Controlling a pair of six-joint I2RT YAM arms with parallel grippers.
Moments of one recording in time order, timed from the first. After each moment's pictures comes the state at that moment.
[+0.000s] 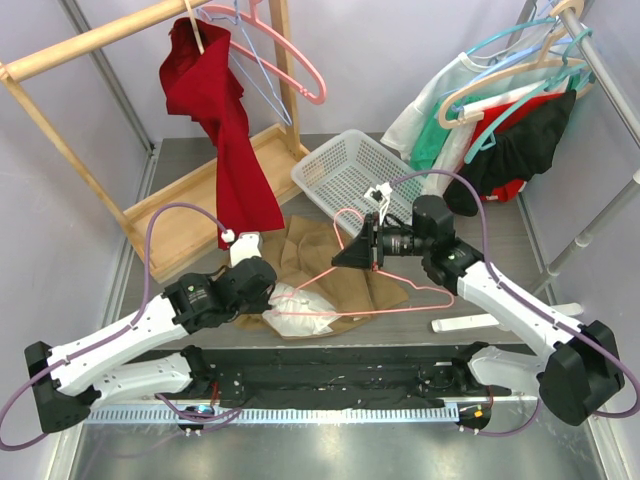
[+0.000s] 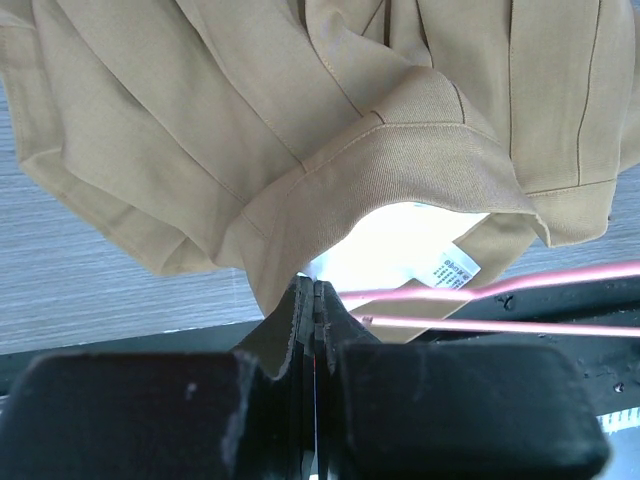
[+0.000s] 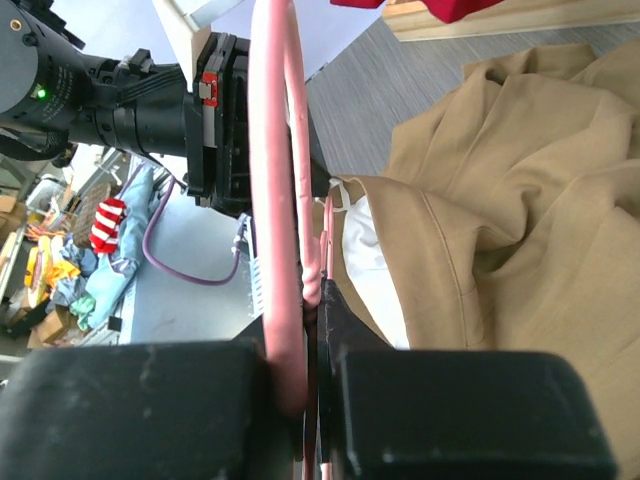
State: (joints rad) left arm -1.01 0.92 0.89 -0.94 -0.45 -0.90; right arm 0.55 1.14 0.81 0.11 -0.88 0.48
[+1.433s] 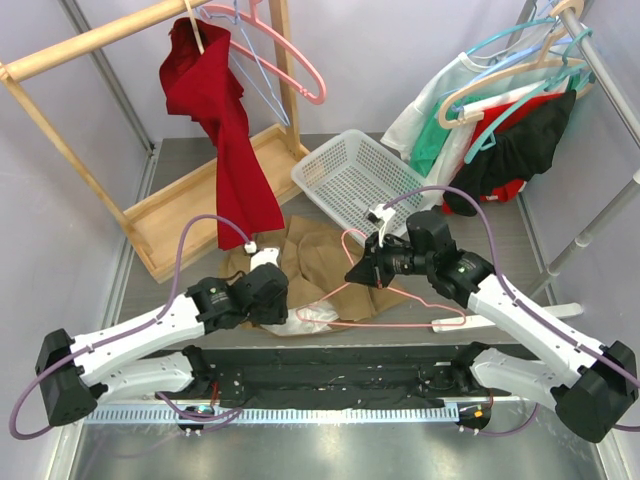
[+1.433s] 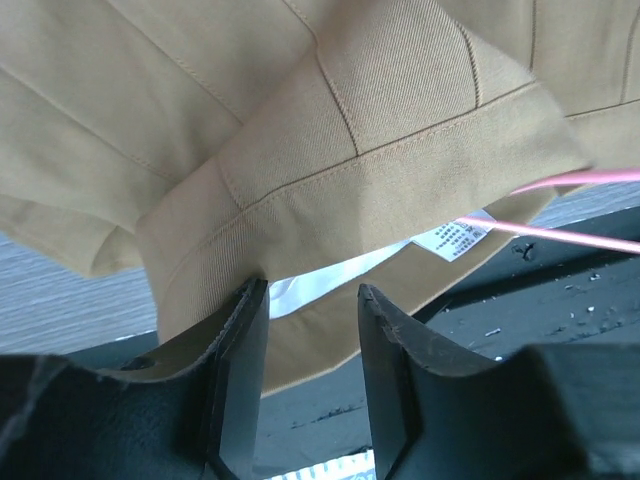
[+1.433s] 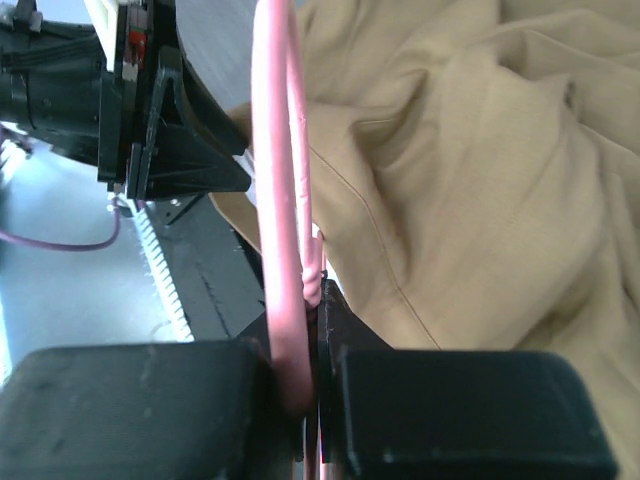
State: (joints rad) left arm -1.01 0.99 0.76 -0.79 -0.27 -0.84; right arm 0.63 1.02 0.80 -0.28 -0.56 0.26
